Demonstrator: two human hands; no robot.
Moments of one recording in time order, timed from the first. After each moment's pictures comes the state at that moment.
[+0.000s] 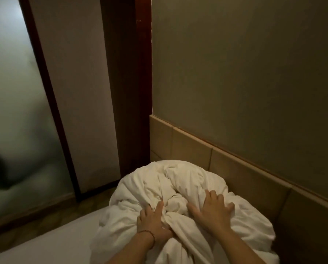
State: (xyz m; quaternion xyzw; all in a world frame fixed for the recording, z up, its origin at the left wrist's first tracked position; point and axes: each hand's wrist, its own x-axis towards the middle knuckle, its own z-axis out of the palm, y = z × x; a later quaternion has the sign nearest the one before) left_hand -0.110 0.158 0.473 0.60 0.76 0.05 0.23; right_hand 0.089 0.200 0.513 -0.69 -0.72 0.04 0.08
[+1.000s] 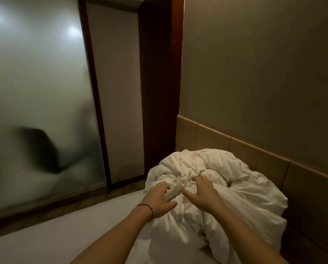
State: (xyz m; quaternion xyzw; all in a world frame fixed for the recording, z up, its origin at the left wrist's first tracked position) left_hand -0.182 -0.070 0.537 0.64 0.70 0.25 0.18; right_hand 0.007 -0.021 0.567 -0.53 -0.81 0.15 0.19
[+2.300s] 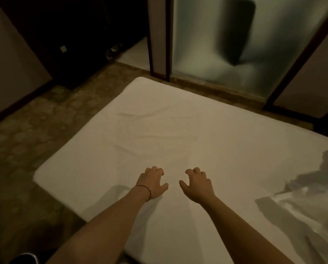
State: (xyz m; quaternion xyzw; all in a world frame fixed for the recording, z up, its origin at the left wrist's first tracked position) left_hand -0.483 -0.635 0.267 0.21 0.94 0.11 0.25; right_hand -0.413 -0.458 0.277 -0.15 -0.96 0.18 -0.15
